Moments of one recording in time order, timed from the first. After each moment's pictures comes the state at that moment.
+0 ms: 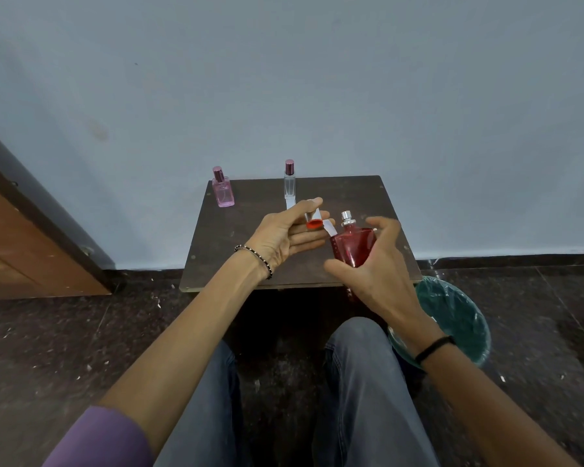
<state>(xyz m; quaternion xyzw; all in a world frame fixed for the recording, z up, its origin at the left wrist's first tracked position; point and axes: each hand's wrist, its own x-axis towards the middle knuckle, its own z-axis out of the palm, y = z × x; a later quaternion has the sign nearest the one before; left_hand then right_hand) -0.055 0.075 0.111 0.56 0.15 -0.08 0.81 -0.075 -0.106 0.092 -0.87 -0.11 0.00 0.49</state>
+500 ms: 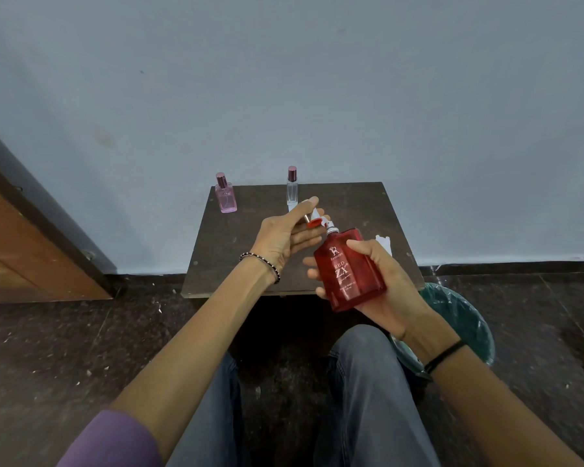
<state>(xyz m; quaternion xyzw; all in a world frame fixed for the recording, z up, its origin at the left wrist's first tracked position) -0.047 0.075 0.105 0.57 0.17 -0.01 0.81 -0.068 -0.109 0.097 -0.45 -0.04 0.38 0.80</state>
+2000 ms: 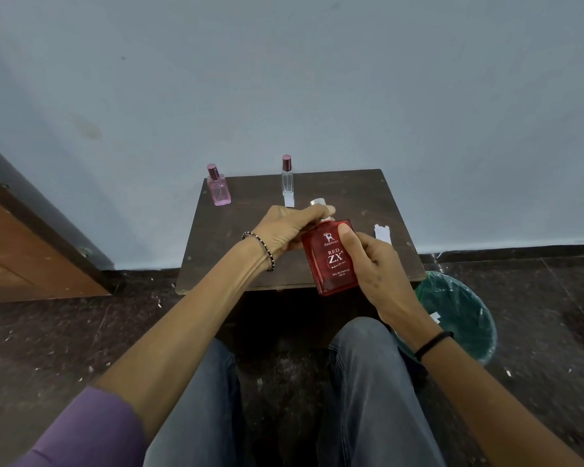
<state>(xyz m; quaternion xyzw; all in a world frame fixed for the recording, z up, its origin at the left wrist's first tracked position) -0.026 0.072 0.097 0.69 0.18 -0.08 0.69 -0.054 -0.102 0.070 -0.77 -0.09 0.09 0.62</state>
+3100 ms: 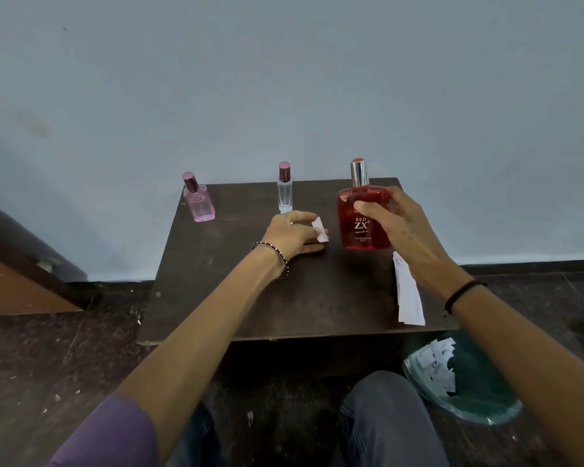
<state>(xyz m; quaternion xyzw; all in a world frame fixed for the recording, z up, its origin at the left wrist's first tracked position) 0.074 0.094 0.027 0.63 0.22 -0.07 0.74 0.104 -0.098 0.054 -0.78 -0.07 0.09 0.61</state>
